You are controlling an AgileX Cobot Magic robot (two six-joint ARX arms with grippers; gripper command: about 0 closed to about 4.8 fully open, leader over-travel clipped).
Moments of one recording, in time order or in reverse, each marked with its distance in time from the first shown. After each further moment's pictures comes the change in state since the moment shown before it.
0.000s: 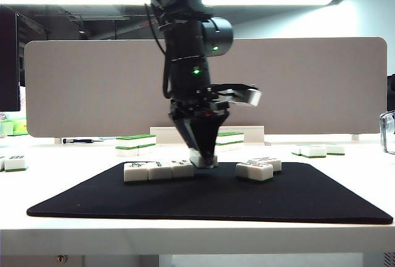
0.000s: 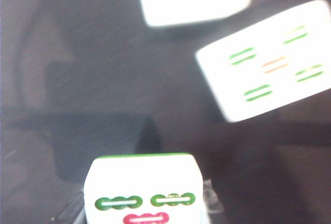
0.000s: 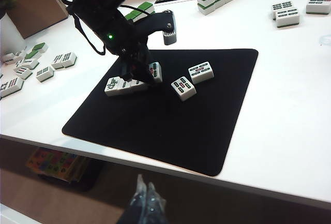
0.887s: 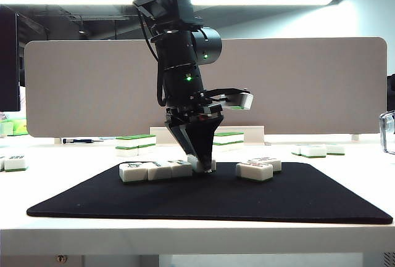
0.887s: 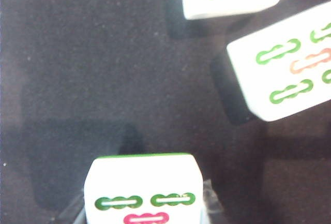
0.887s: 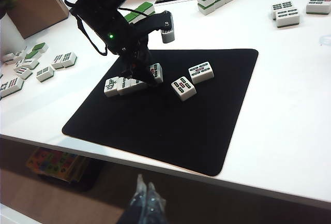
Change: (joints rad) left arm 0.045 0.021 -0.002 0.021 0.083 0.023; right arm 0.000 0.000 0.000 0.000 0.000 0.000
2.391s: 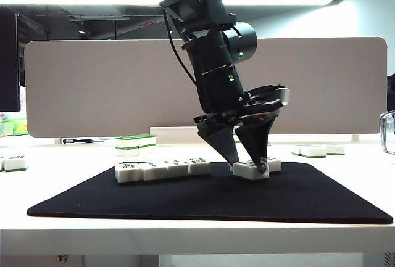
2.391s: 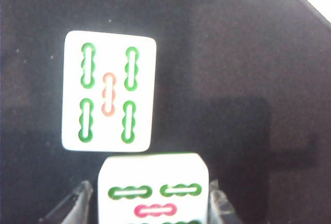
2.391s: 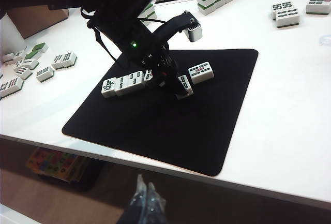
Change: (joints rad) left arm -0.117 0.030 0.000 0.135 0.072 -0.316; right arm 0.000 0.000 0.000 0.000 0.005 0.000
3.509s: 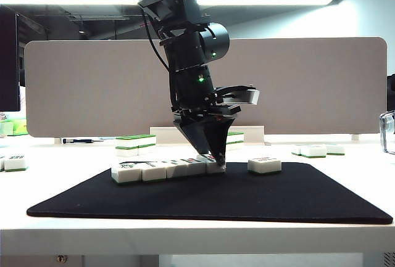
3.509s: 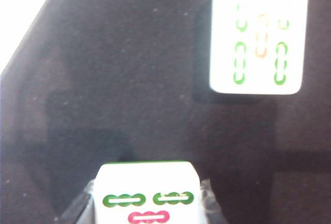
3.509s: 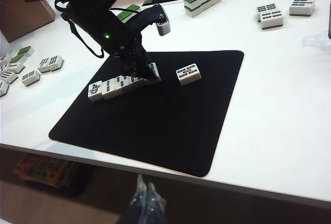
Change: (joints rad) left arm 0.095 -0.021 0.001 -0.028 -0.106 0.177; right arm 0.000 0.000 0.000 0.000 0.040 0.000
